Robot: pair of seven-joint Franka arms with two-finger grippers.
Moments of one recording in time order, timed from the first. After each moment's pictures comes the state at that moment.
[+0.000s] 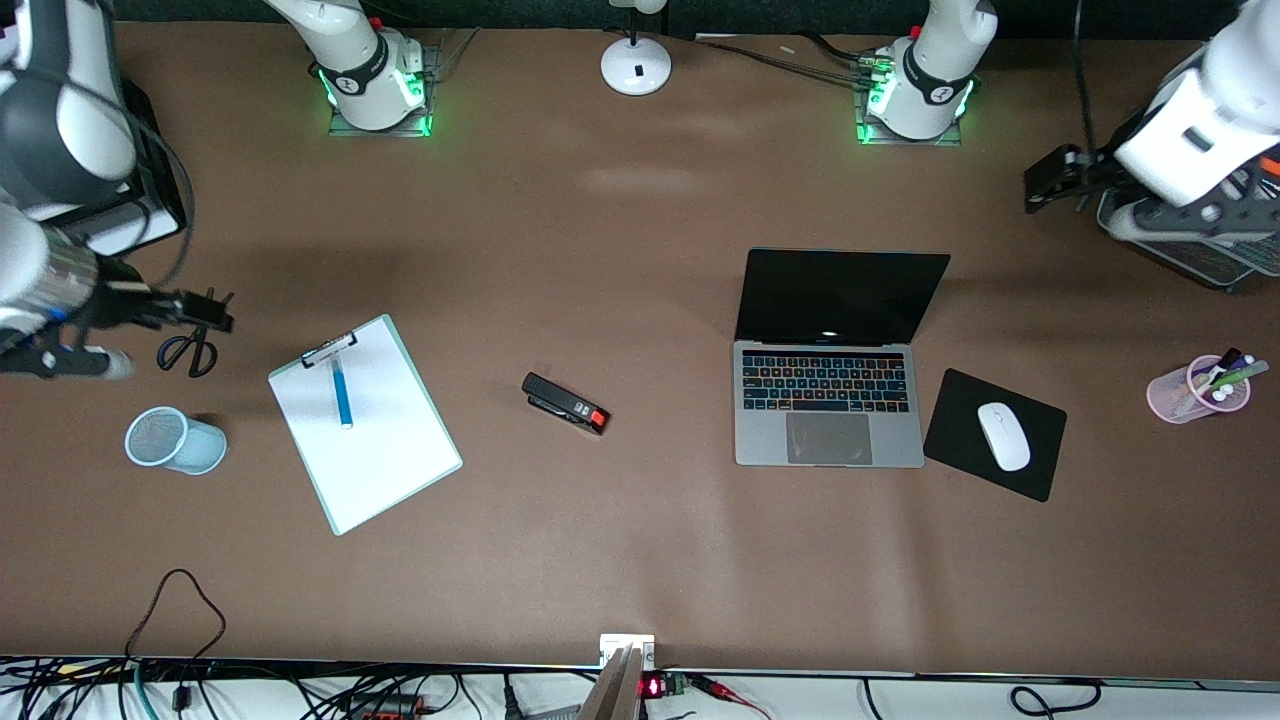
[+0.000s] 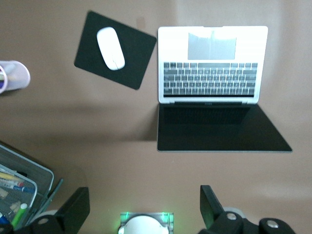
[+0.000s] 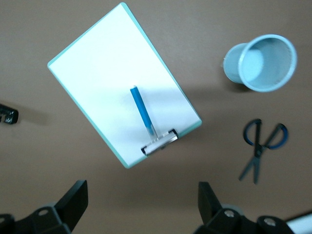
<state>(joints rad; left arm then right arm) -0.03 -0.01 -0.11 -1.61 0.00 1.41 -0.13 -0.01 0.24 -0.04 -1.68 0.06 1.81 -0.01</state>
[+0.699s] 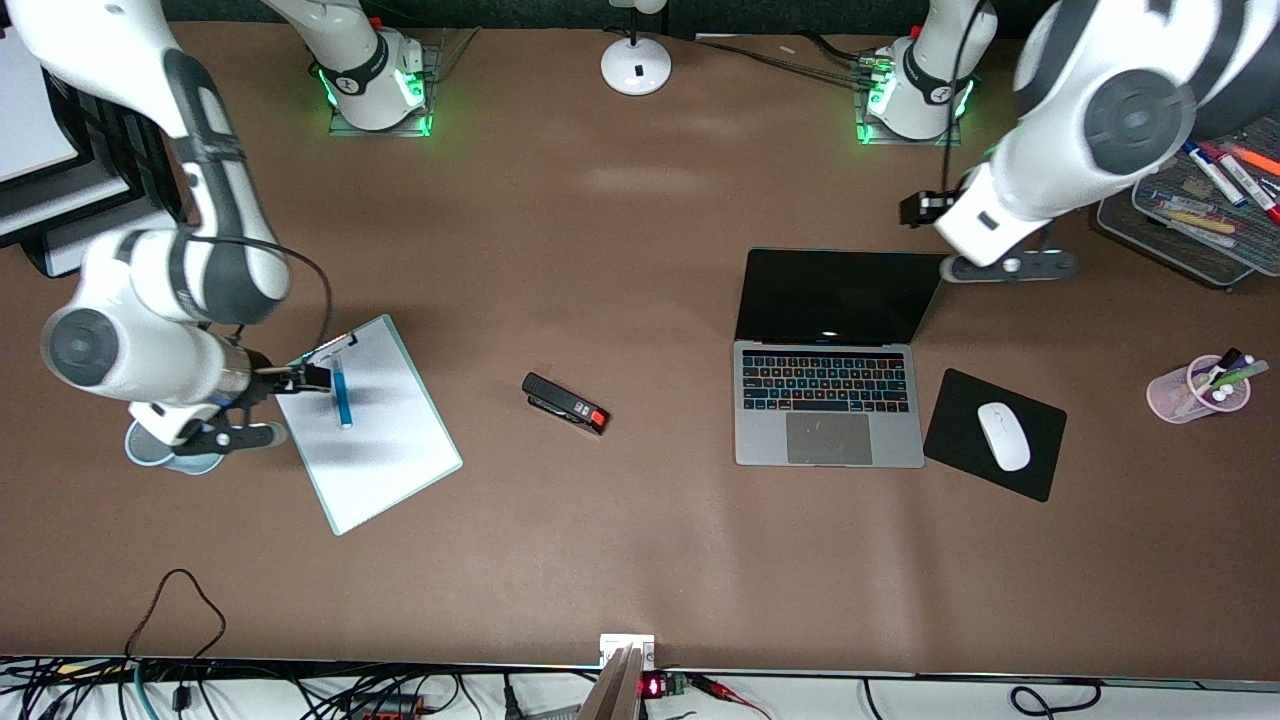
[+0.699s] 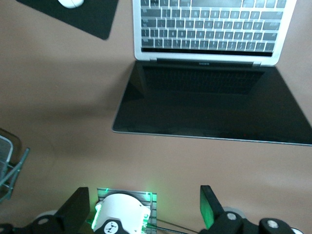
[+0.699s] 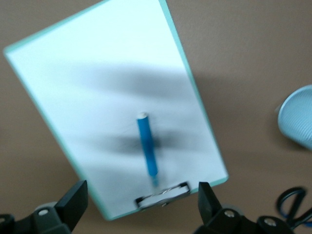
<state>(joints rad) -0.03 0.01 -0.27 -1.89 -0.02 1.53 -0.34 0.10 0.51 -0.03 -1.66 -0.06 2.03 -0.09</state>
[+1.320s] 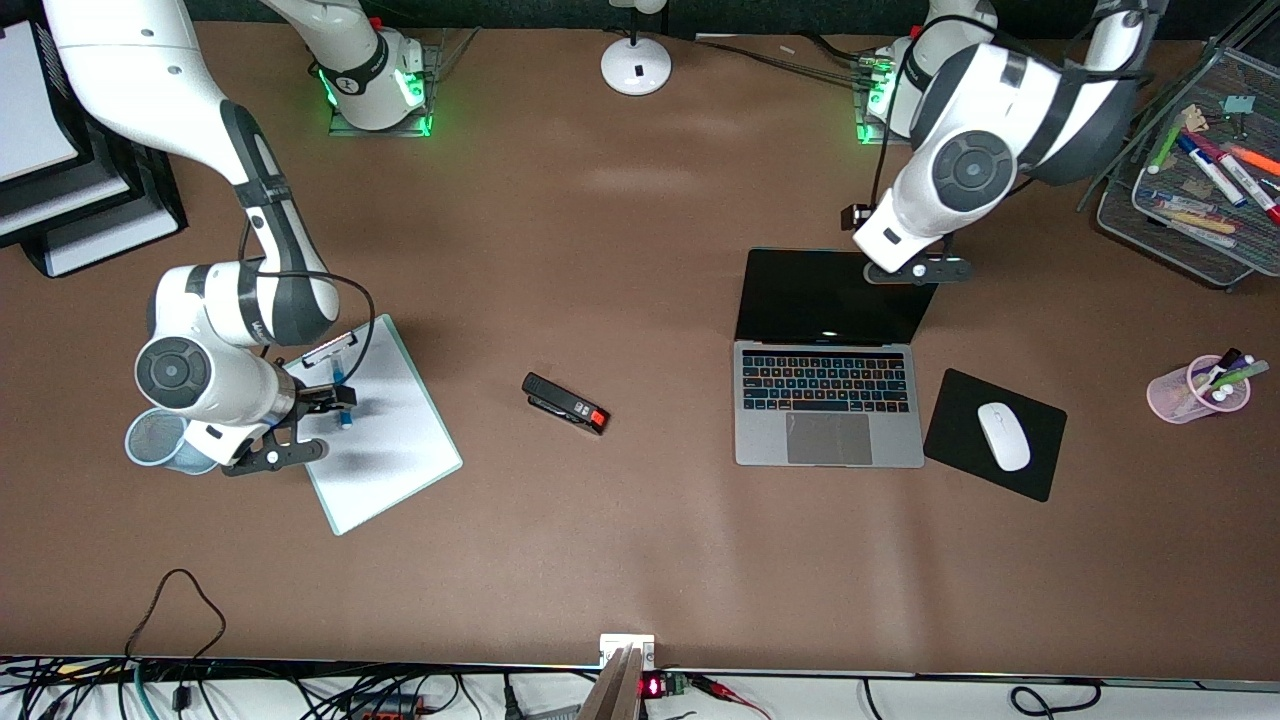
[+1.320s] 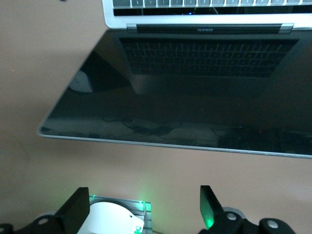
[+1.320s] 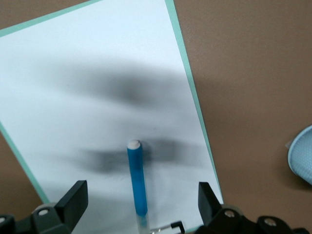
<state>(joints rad) -0.03 0.01 -0.37 -2.17 -0.02 1.76 -0.42 0.12 0.61 -0.04 -1.66 -0.11 2.15 -0.09</state>
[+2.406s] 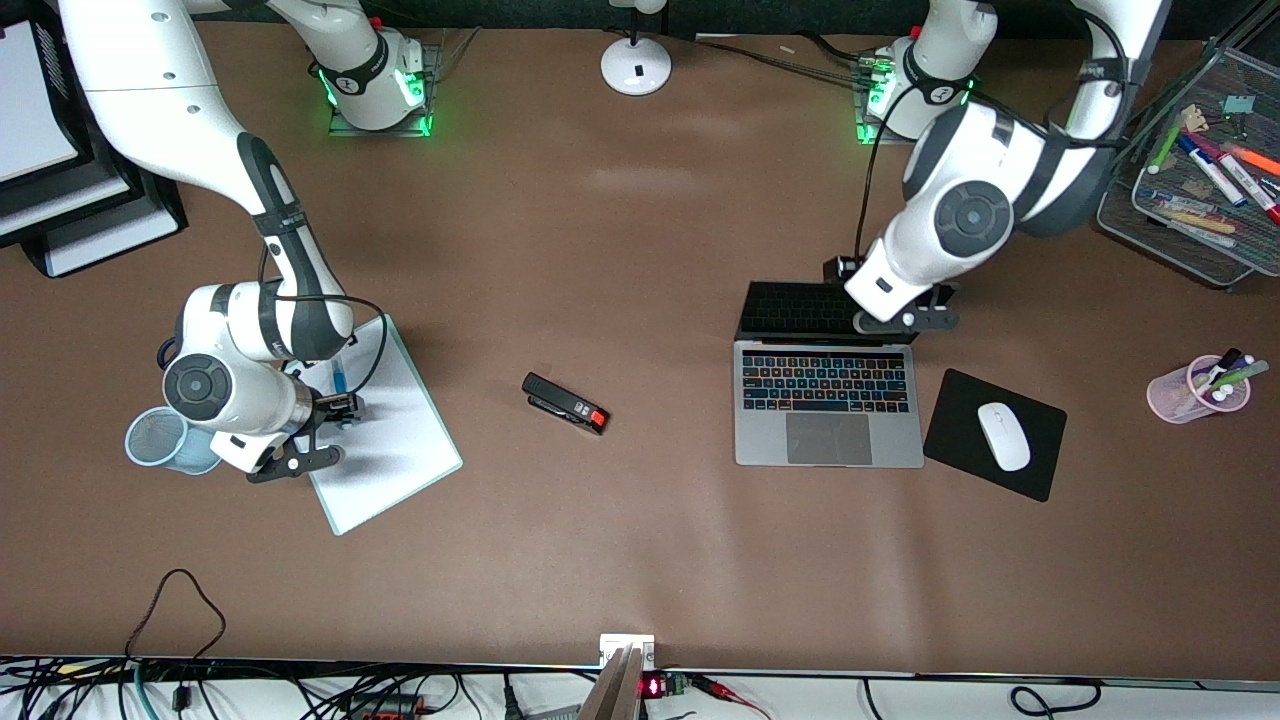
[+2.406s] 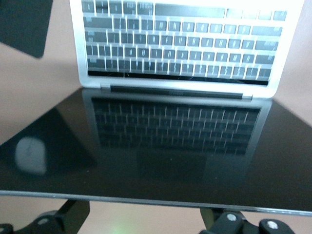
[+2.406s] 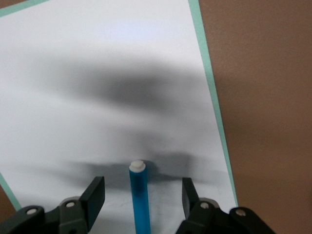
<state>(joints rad) 0.01 0.19 -0.36 -2.03 -0.02 1.93 -0.43 0.11 0.68 -0.04 -1.65 -0.07 2.21 -0.14</state>
